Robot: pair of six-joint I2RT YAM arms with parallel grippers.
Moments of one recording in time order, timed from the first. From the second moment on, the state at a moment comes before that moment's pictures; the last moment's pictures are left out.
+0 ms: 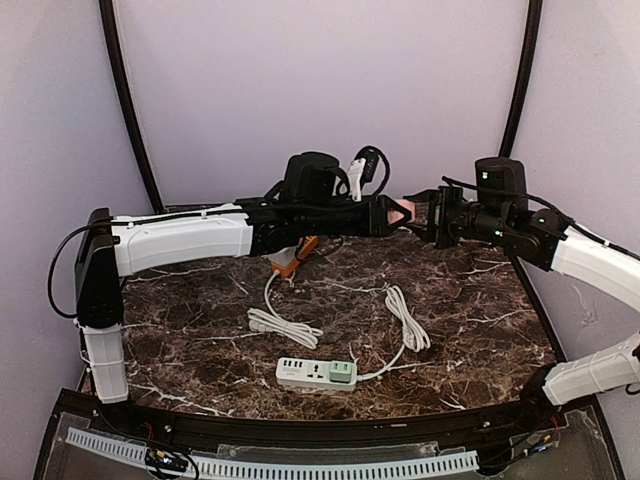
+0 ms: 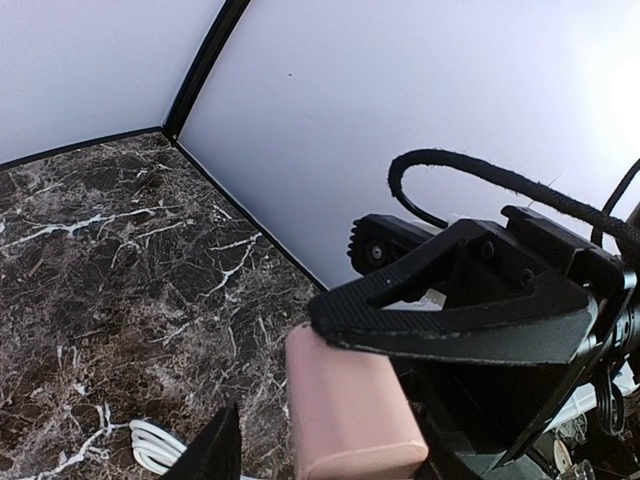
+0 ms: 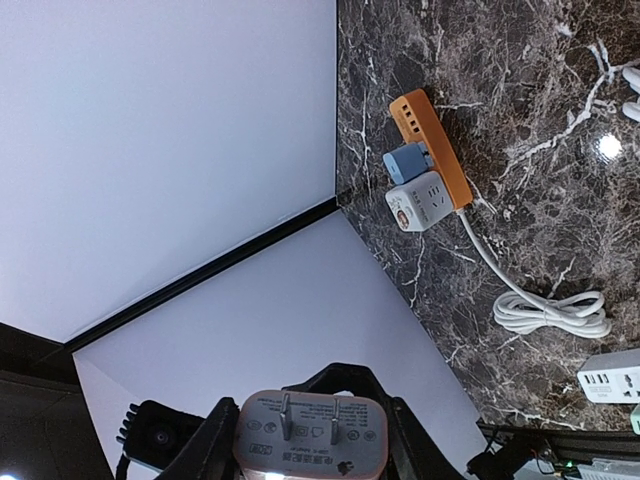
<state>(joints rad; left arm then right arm) -0.97 1.96 1.70 0.02 0.22 -0.56 0.64 1.17 1.03 -0.21 -0.12 1.91</state>
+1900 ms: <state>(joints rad) -0.97 1.66 1.58 -0.41 0.19 0.02 0.51 1.11 1.03 -0.48 -0.10 1.28</state>
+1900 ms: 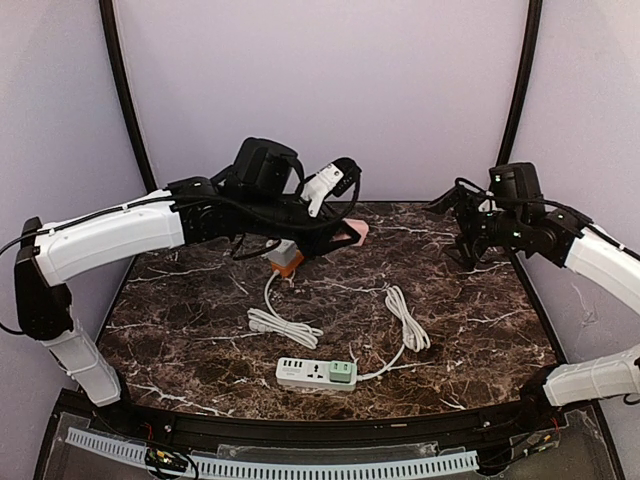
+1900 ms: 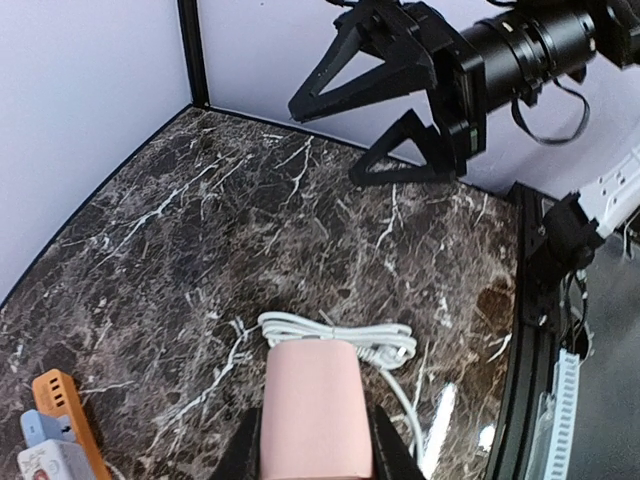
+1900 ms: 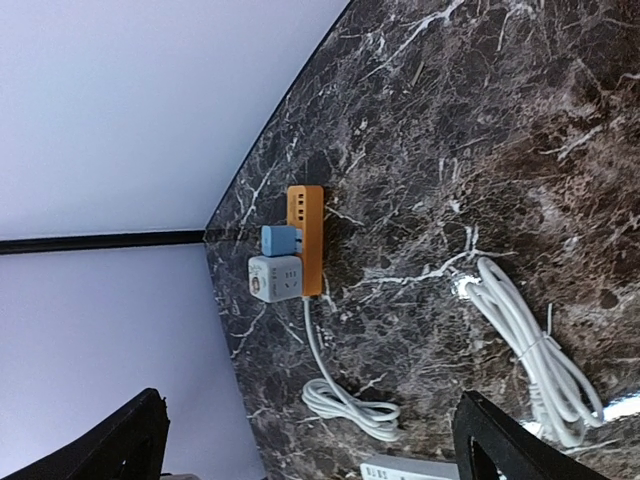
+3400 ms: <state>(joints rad) -0.91 1.80 1.65 -1.13 0.27 0.71 0.49 1.20 1.11 -0.74 -0.16 0.87</state>
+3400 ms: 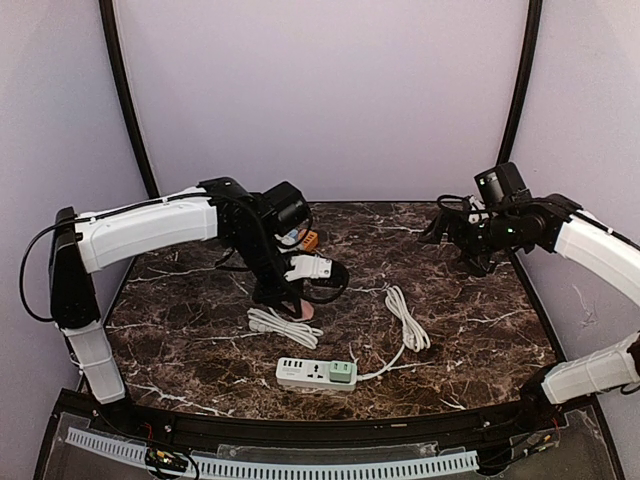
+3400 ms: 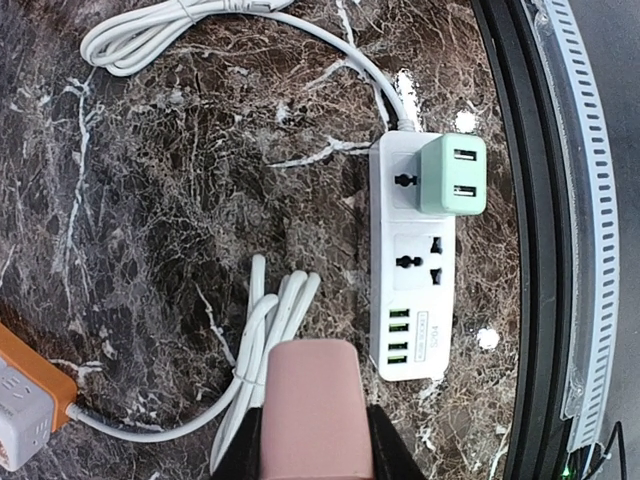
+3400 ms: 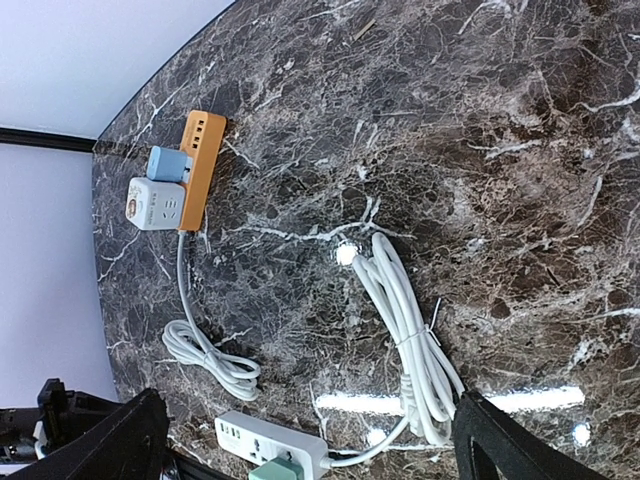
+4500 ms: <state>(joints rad) -1.06 1.97 1.72 -1.28 0.30 0.57 0.49 1.18 1.09 -0.75 -0.18 0.88</state>
